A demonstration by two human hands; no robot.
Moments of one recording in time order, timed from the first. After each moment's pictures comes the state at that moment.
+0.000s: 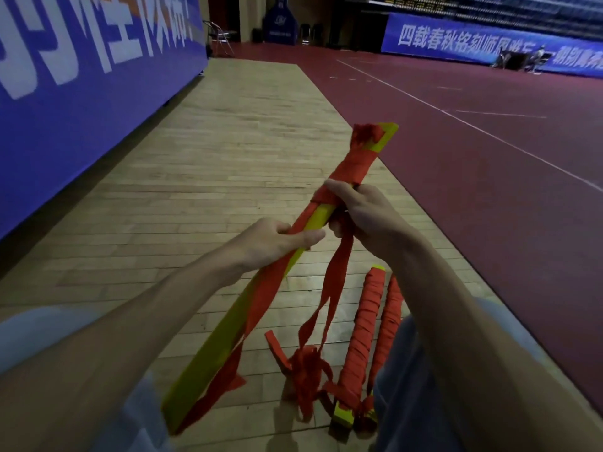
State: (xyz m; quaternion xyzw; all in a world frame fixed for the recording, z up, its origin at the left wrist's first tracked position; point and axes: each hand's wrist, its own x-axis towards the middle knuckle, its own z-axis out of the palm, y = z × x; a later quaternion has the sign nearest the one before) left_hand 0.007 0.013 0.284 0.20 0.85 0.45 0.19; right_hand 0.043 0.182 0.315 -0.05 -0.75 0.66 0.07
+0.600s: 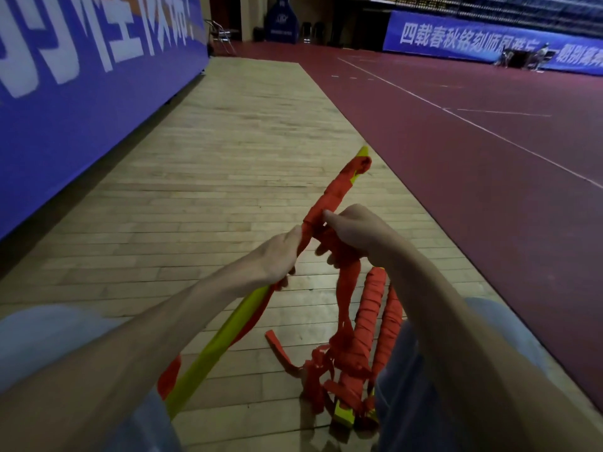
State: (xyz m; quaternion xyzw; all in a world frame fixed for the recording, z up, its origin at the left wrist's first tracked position) left_hand 0.020 0.027 0.270 0.17 0.86 0.43 0.22; right_hand 0.048 0.172 0.307 -0.16 -0.84 0.51 -0.05
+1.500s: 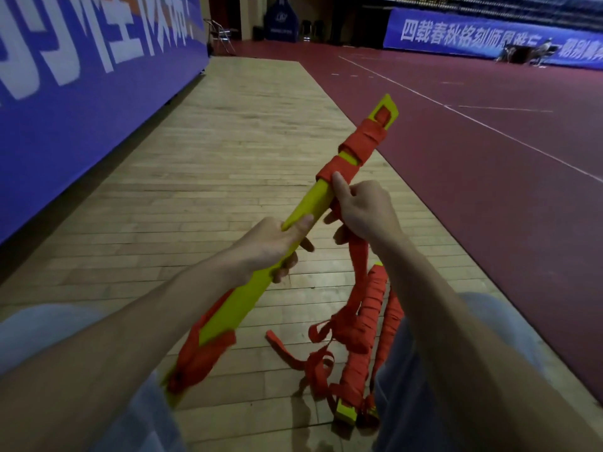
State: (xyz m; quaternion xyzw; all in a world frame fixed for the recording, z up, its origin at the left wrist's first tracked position) left_hand 0.012 0.018 0.277 0.14 0.78 0.55 0.24; right_hand 0.042 0.174 0.313 -0.16 -0.84 0.49 0.15
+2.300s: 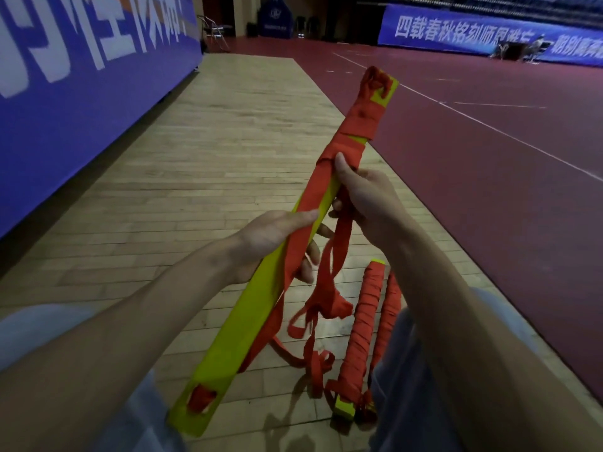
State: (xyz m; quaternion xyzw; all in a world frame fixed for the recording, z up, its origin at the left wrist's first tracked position) left_hand 0.022 0.017 0.295 0.20 0.65 0.64 0.36; right_hand 0.040 0.179 0.319 -0.10 -0.70 0.70 0.14
